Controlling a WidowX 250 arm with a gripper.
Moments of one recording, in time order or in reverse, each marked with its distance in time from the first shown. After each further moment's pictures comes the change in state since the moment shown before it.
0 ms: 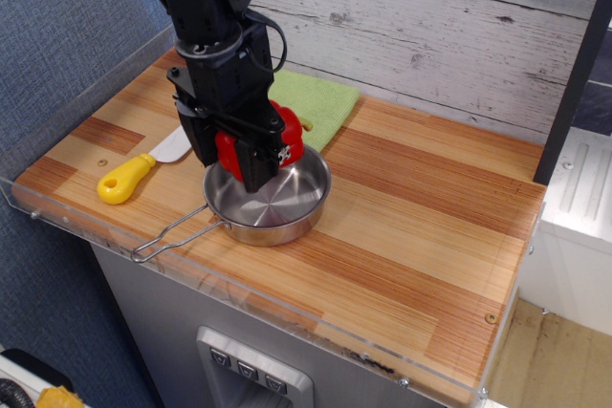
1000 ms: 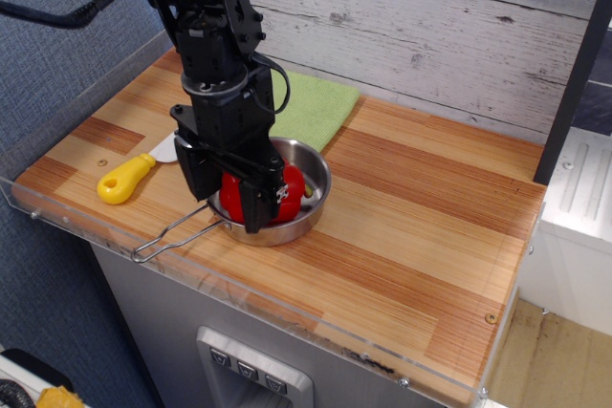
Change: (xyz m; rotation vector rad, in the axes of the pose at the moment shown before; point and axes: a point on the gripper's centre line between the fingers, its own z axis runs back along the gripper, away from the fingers) arm -0.016 -0.008 -0.019 -0.018 0.092 -0.012
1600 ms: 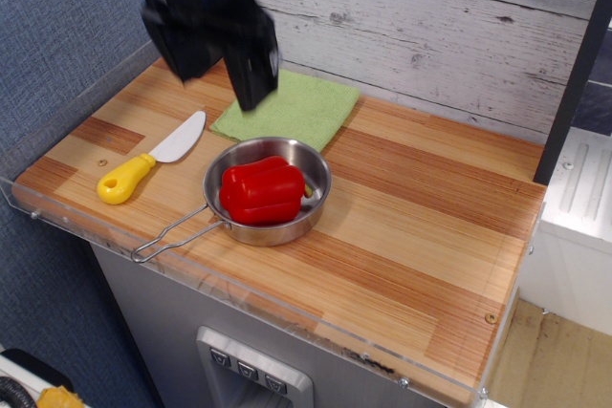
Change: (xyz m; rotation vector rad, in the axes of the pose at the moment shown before) arm 0.011 0.000 0.114 0.025 -0.225 0.057
